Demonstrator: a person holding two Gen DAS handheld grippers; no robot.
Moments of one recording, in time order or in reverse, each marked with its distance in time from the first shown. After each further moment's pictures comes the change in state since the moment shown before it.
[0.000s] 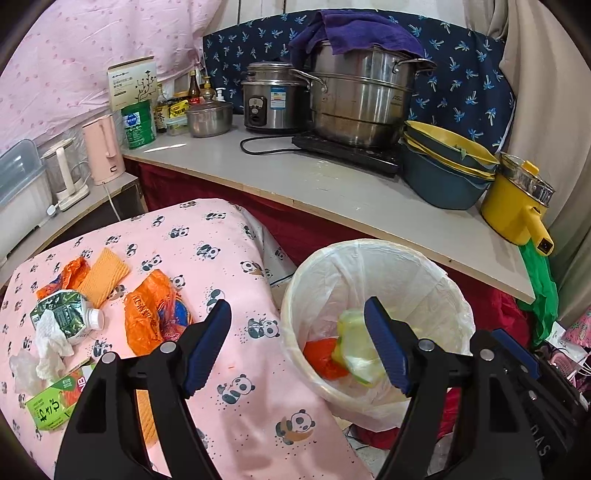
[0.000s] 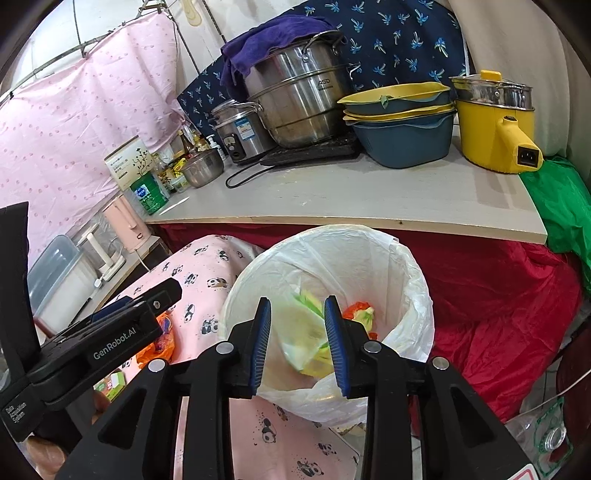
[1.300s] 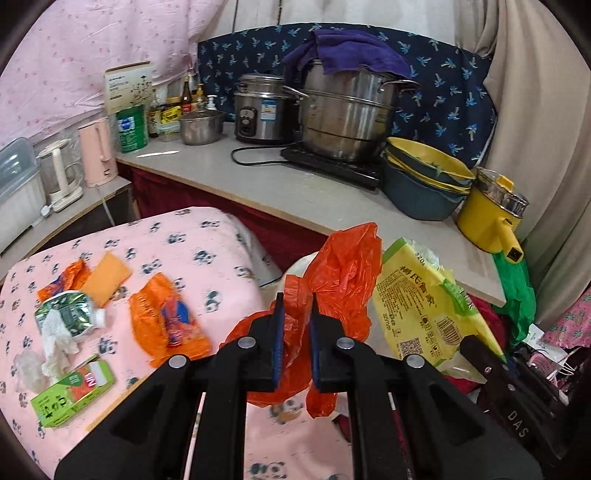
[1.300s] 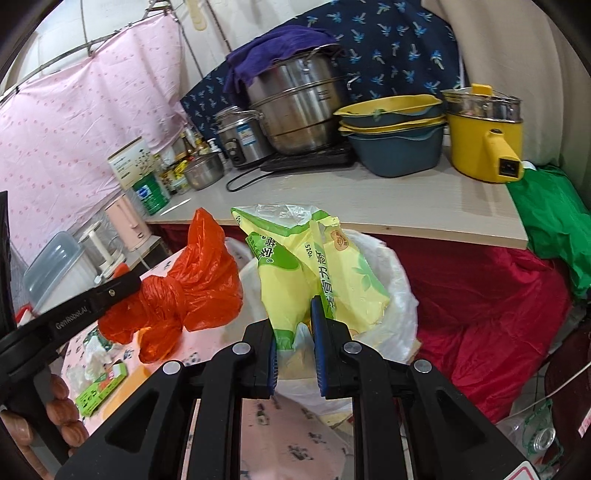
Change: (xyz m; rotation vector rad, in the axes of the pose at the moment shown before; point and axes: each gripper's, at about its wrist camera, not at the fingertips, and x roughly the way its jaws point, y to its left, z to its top) left arm -0.038 0.001 0.006 -0.005 -0.023 -0.090; right arm -0.028 -0.009 -0.002 -0.015 -0.017 -0.024
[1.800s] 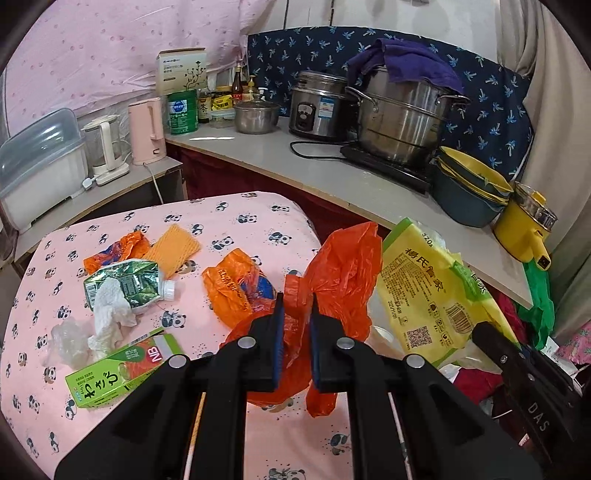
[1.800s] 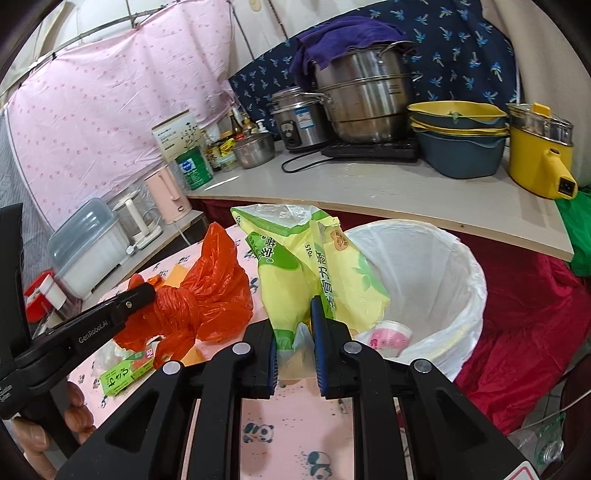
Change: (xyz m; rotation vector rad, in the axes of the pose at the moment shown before) left arm -0.034 0.076 -0.024 -0.086 0.008 0.118; right arm 0.003 0.079 -0.017 -0.109 0.041 0.115
